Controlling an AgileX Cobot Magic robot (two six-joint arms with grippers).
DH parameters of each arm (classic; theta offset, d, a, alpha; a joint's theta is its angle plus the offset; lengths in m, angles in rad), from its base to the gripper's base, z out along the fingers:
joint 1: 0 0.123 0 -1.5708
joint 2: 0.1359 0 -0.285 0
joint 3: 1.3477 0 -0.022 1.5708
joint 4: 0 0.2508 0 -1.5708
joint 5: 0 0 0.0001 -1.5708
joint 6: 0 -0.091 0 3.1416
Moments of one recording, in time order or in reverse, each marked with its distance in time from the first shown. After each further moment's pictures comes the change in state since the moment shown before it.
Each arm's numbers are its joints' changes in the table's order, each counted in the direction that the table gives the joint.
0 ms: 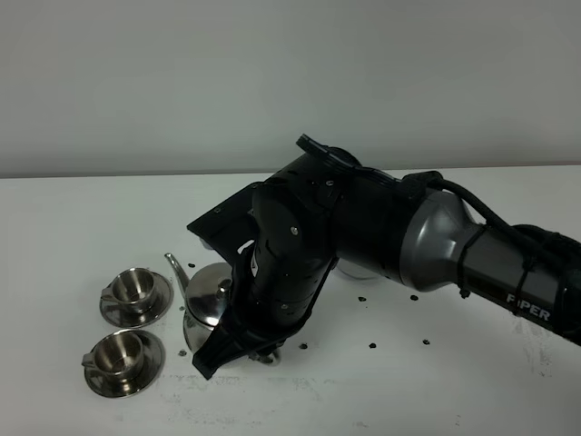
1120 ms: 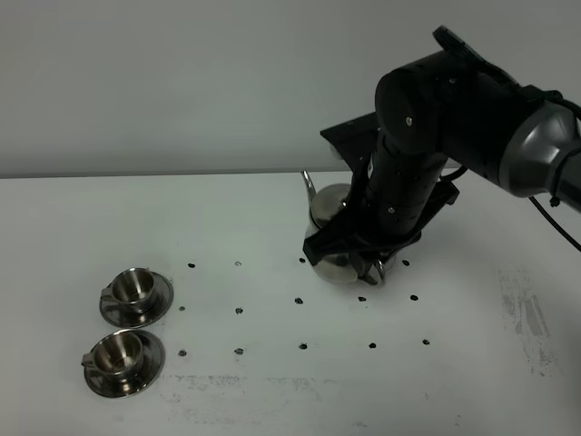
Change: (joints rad) left arm 0.000 0.000 0.000 0.000 0.000 0.000; right arm -0.289 -0.024 -0.064 -0.067 0.155 -0.068
